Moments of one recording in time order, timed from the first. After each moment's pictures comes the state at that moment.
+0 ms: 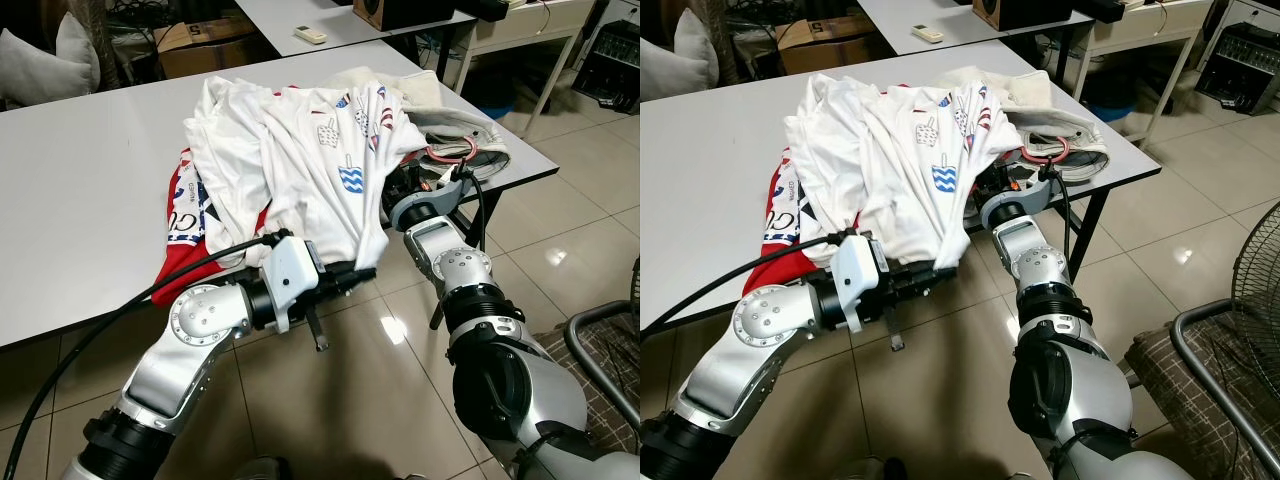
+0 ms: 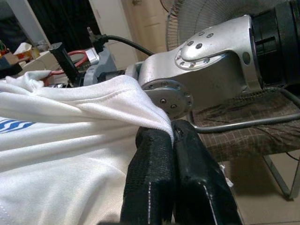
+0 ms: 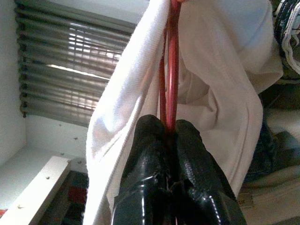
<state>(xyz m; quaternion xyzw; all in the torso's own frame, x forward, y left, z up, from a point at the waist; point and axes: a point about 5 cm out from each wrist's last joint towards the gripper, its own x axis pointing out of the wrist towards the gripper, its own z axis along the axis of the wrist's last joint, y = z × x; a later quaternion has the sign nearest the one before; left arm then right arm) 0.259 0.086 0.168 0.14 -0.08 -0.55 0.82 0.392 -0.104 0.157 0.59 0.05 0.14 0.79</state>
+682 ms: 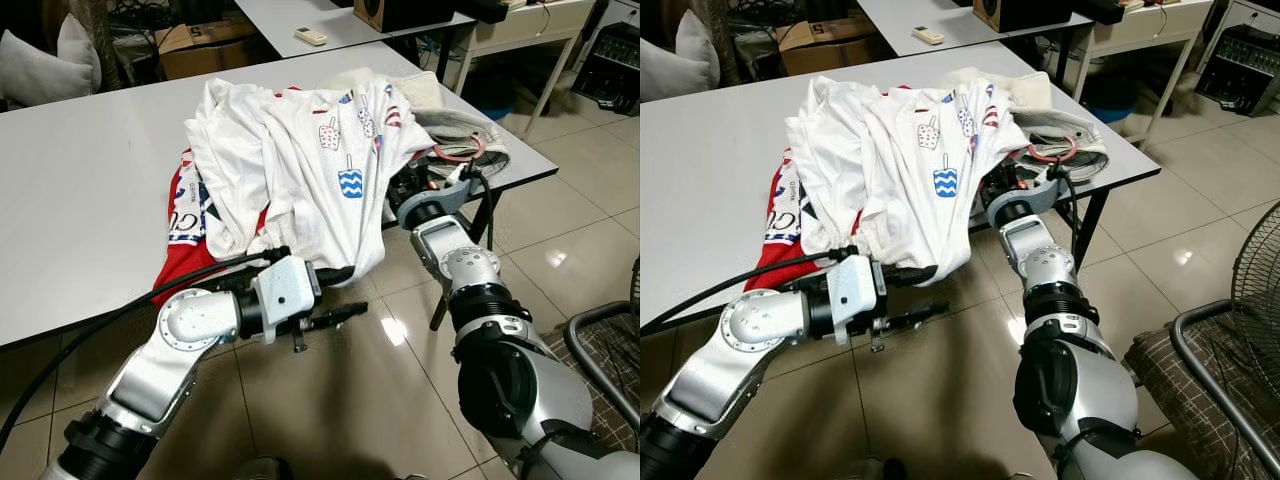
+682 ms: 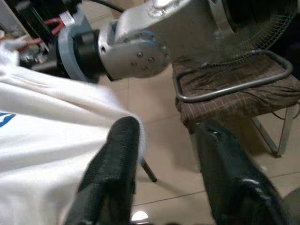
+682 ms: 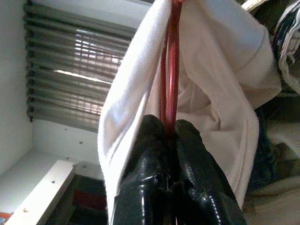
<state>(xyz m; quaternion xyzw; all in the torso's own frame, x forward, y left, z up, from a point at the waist) 0.253 0.099 0.157 0.20 -0.05 -0.57 0.79 0.393 -0.115 0.159 0.60 0.03 0.14 0.79</state>
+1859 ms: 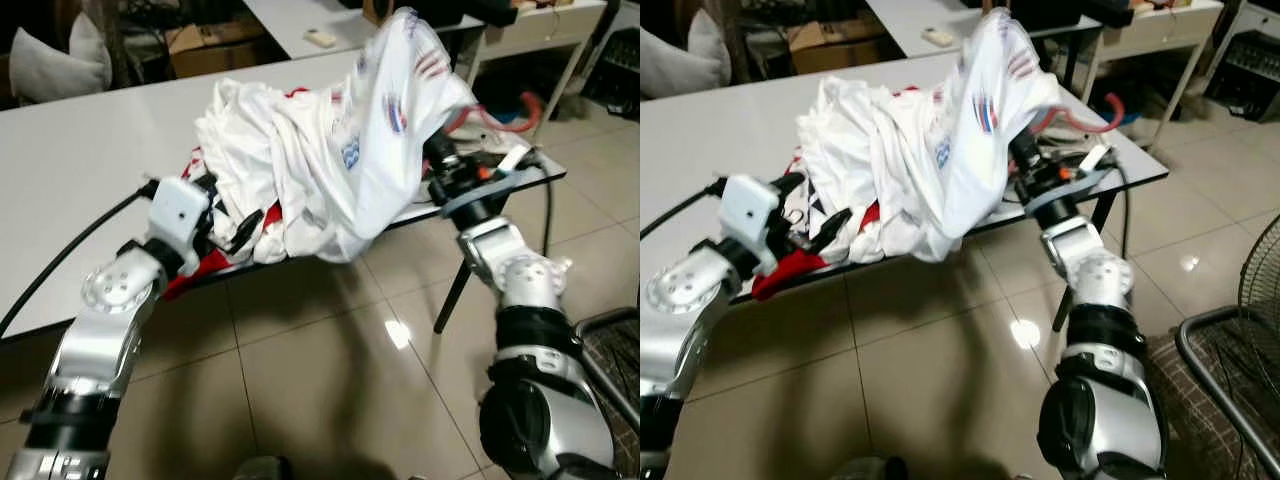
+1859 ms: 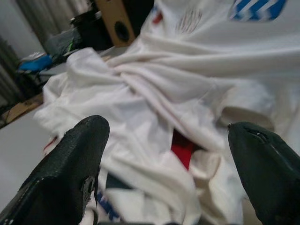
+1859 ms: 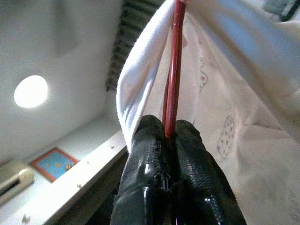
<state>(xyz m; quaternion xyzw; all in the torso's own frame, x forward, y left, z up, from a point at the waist) 0.305 0.197 0.175 0.17 -0.04 -0.23 0.96 0.364 -0.156 0.196 0.56 -0.08 0.31 0.76</state>
